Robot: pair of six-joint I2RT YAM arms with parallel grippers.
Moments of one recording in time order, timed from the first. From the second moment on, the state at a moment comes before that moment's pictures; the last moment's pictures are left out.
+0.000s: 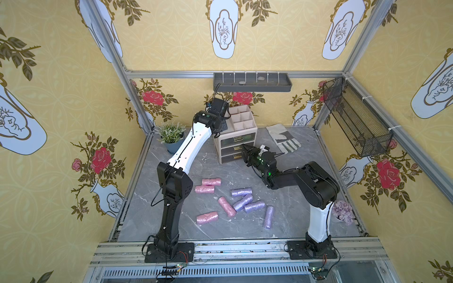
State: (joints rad) left arm -0.50 2.17 2.36 -1.10 -0.28 -0.65; right arm 0.63 1.97 0.88 1.06 -0.07 1.72
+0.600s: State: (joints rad) left arm -0.50 2.17 2.35 -1.07 -0.29 -0.65; right arm 0.63 2.00 0.94 0.99 -0.09 1.71
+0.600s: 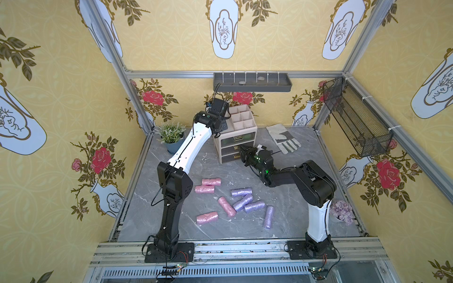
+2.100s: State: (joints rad) left arm -0.52 2.19 2.36 -1.08 -0.37 -0.68; right arm 0.63 1.93 0.81 1.02 -0.17 1.67
